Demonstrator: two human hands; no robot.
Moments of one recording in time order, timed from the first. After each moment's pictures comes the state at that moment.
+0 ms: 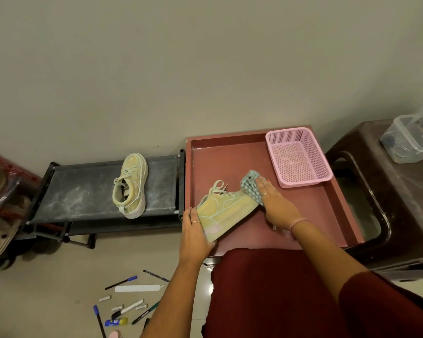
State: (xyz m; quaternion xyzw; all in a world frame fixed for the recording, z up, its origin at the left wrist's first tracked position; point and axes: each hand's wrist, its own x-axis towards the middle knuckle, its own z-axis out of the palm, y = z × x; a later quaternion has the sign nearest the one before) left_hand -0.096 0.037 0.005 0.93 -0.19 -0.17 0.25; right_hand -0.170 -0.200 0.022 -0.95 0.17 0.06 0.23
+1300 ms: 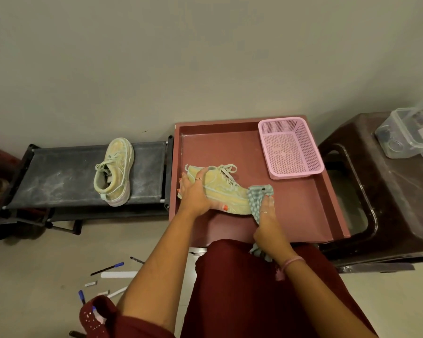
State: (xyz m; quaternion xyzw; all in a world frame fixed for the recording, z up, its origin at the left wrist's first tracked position) left_hand -0.051 -0.033 0.027 0.89 -0.18 -0.29 0.31; right_hand -0.225 -0.151 0.009 -0.82 0.37 0.04 0.44
